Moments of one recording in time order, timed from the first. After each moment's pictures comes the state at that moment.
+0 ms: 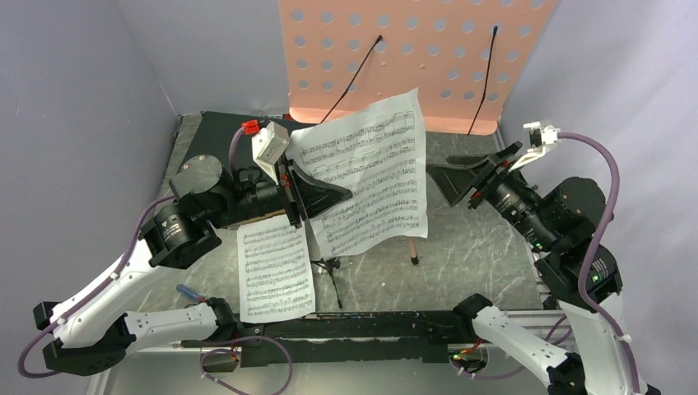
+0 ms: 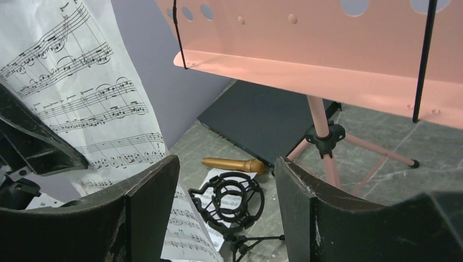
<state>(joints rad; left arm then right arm) -0.98 0.98 1.38 -0.23 0.34 -0.39 0.52 0.74 1.42 -0.59 -0.13 0.44</state>
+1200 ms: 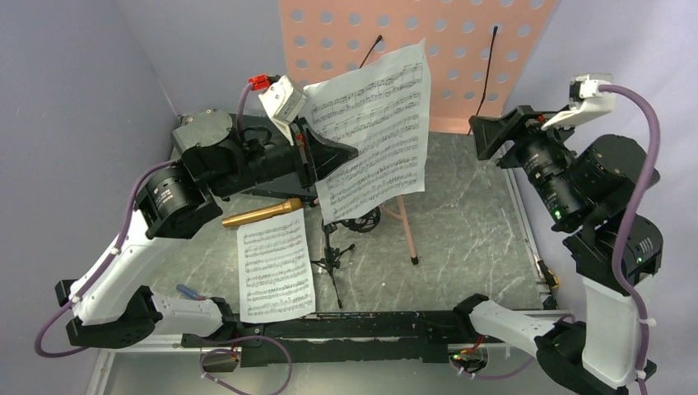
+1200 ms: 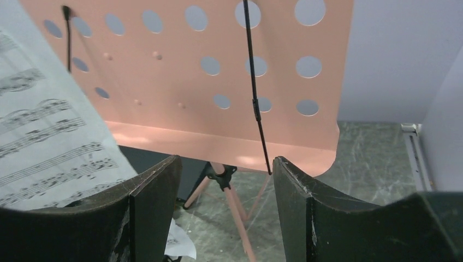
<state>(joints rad) -0.98 1.23 1.86 -0.56 0.17 -0.24 0.52 1.02 1.95 -0.89 0.26 0.24</state>
